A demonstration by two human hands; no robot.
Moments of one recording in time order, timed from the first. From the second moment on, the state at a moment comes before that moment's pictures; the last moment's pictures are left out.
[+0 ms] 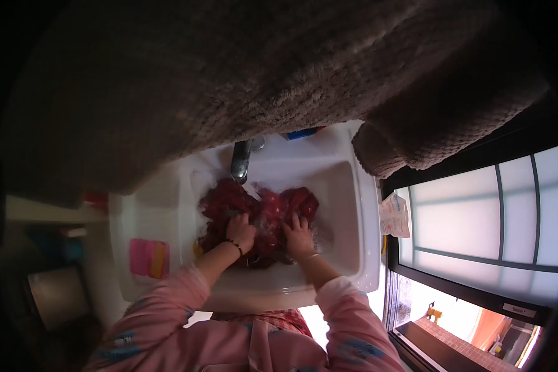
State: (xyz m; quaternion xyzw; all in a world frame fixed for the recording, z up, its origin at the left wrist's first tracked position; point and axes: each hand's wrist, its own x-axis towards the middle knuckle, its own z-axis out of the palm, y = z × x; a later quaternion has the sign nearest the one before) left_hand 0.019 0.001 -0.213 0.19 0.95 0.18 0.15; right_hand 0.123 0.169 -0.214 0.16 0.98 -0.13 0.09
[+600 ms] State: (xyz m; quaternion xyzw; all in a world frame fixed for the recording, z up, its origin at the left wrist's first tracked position) left_hand -0.047 -0.072 0.026 0.14 0.46 0.82 0.31; right_hand 0.106 0.250 0.088 0.09 0.68 -0.66 -0.32
